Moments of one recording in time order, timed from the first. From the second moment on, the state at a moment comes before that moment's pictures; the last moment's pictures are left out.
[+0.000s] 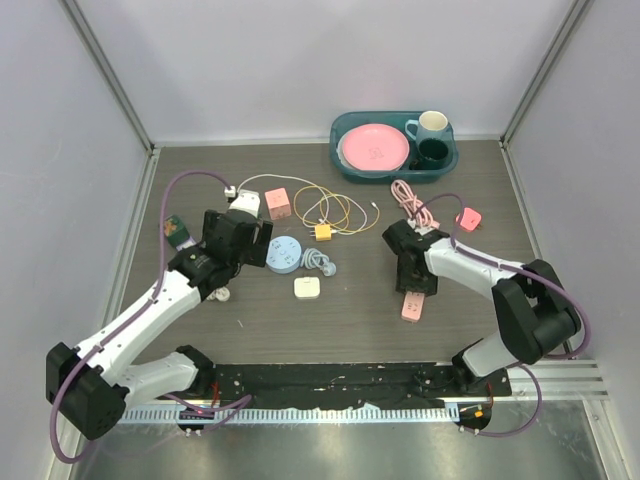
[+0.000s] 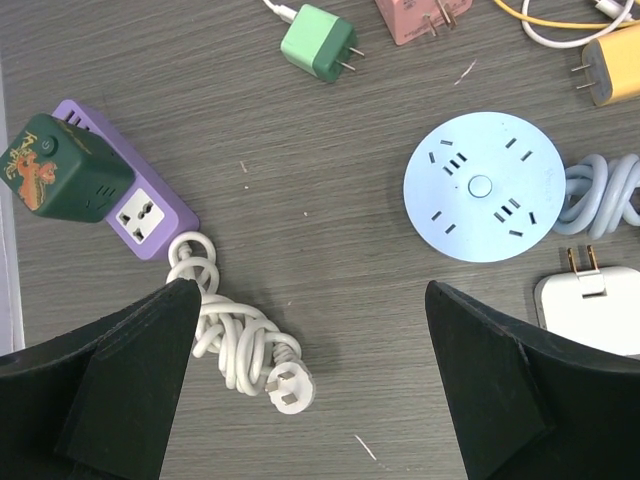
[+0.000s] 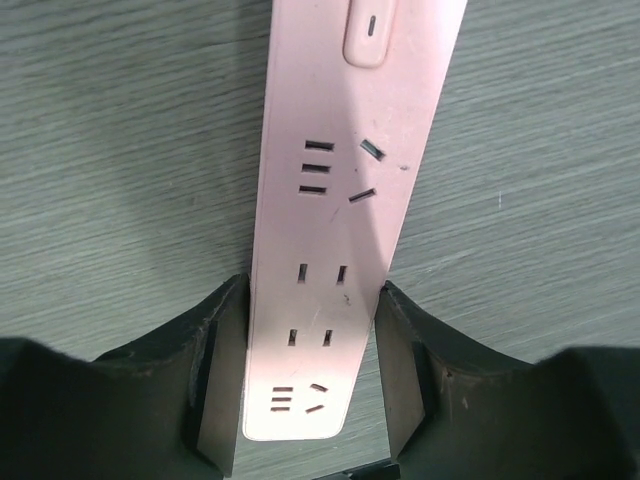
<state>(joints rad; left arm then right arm) -0.60 1.07 0.89 -0.56 -0.51 -0.16 0.52 1.49 0.83 -0.76 0.34 0.67</state>
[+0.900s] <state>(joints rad) -0.50 1.24 0.94 -0.55 -0.43 -0.28 0.55 1.62 0.98 -0.74 0.04 0.25</state>
